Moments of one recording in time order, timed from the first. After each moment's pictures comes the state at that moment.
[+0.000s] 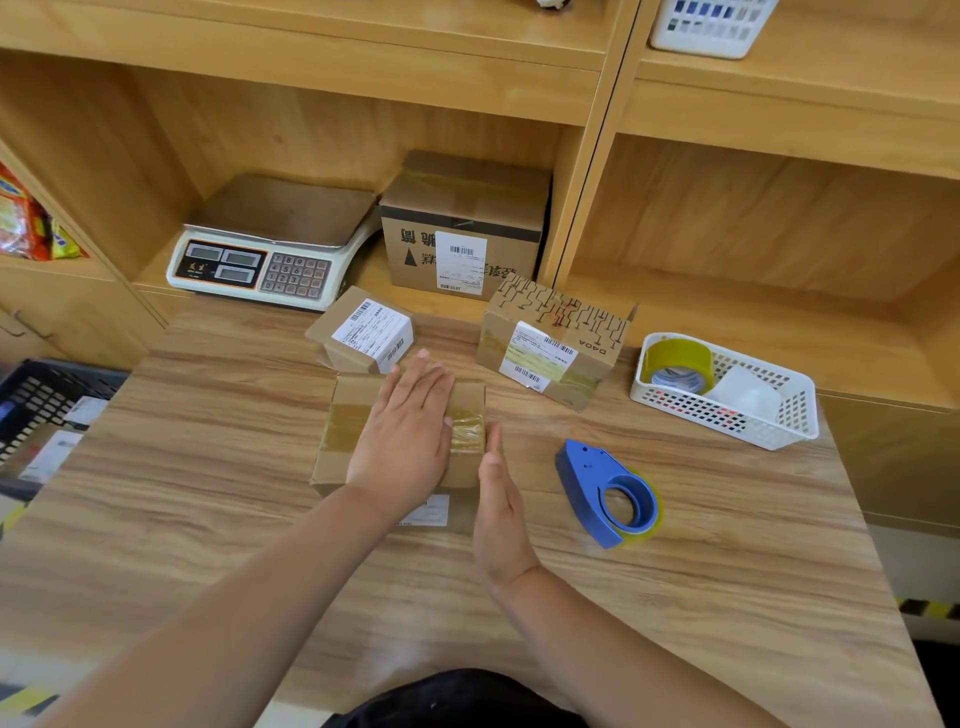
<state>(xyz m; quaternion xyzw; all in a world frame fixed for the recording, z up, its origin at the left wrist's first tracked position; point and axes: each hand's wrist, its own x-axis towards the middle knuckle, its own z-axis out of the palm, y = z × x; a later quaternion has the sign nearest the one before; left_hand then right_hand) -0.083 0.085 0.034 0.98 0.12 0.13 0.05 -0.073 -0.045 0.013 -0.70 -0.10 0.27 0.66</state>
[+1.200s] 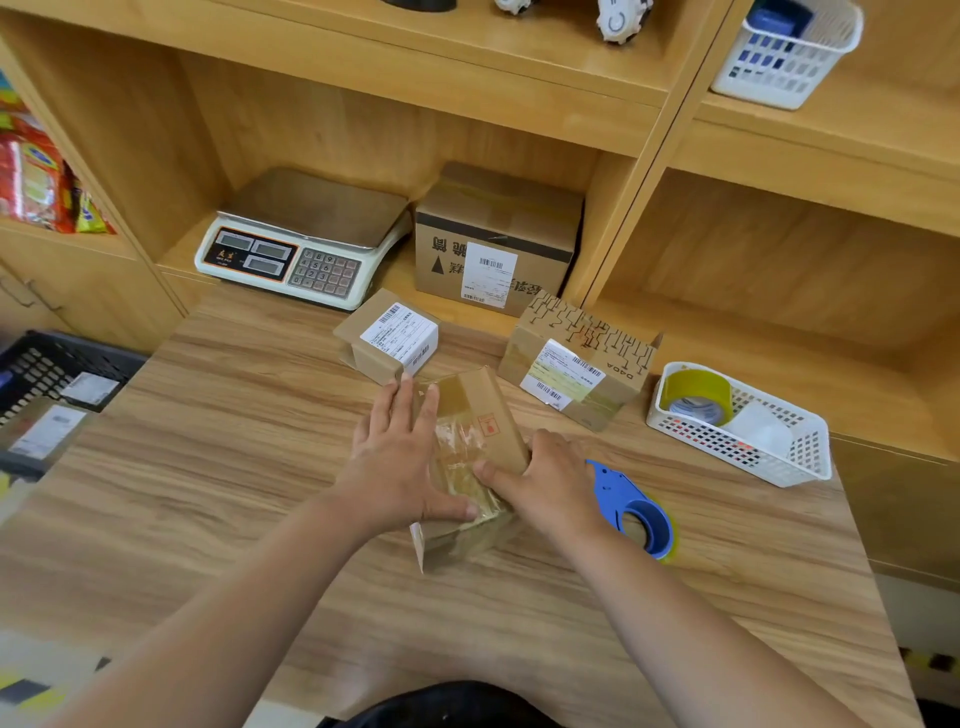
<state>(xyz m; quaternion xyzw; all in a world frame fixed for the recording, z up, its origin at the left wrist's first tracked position) -0.119 0.114 0.051 0.95 0.23 -0.10 0.16 -0.024 -0.038 0.046 -0.93 -0.22 0.19 0.22</state>
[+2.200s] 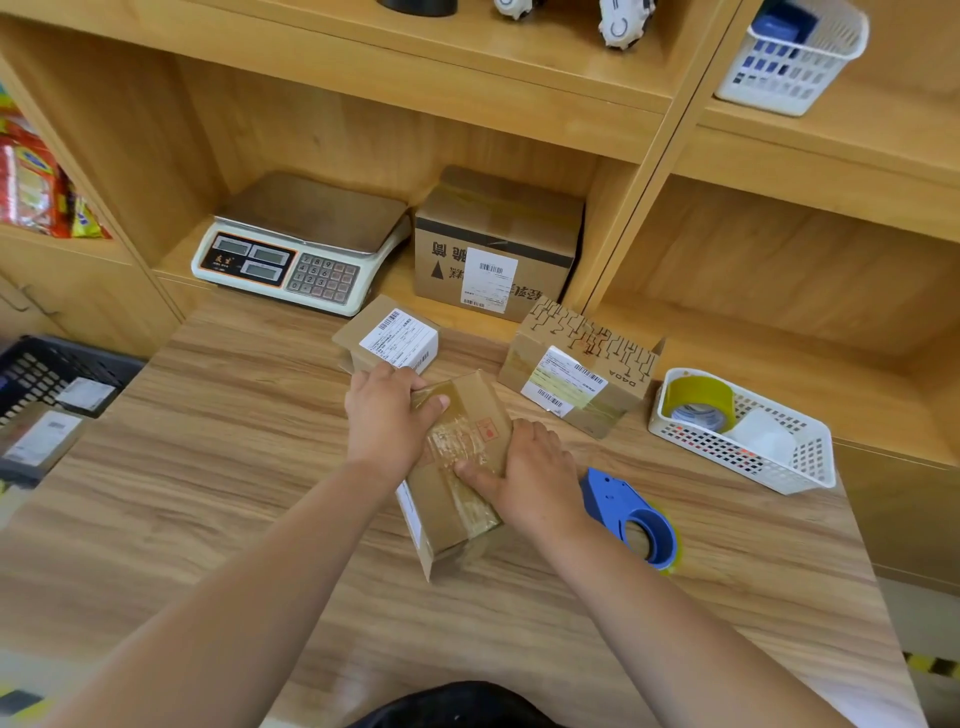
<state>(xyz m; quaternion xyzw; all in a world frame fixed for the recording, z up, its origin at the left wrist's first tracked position) -0.077 0.144 0.039 0.87 0.35 0.19 0.29 -0.024 -0.013 0.048 -0.94 -0.29 0.12 0.13</state>
